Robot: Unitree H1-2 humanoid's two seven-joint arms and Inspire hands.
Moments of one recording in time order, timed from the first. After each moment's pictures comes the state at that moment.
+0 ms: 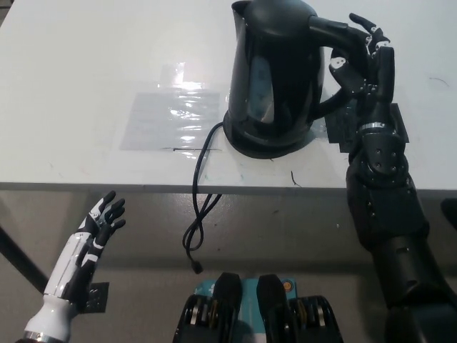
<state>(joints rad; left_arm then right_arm) -0.01 0.21 0.04 -0.12 -0.13 -0.10 -0.17 -0.88 -0.01 -0.15 0.75 0.00 -0.23 -0.29</state>
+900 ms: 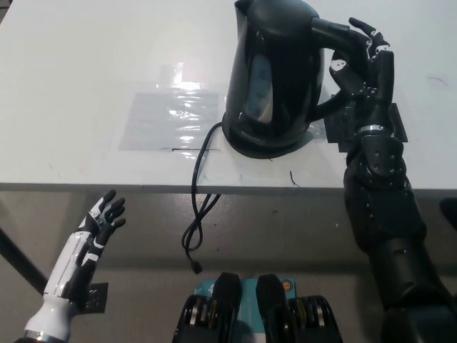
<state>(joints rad) -0.01 0.22 0.04 -0.12 -0.13 -0.10 -0.17 -0.88 0.01 -0.15 0.75 0.01 -0.23 -0.30</state>
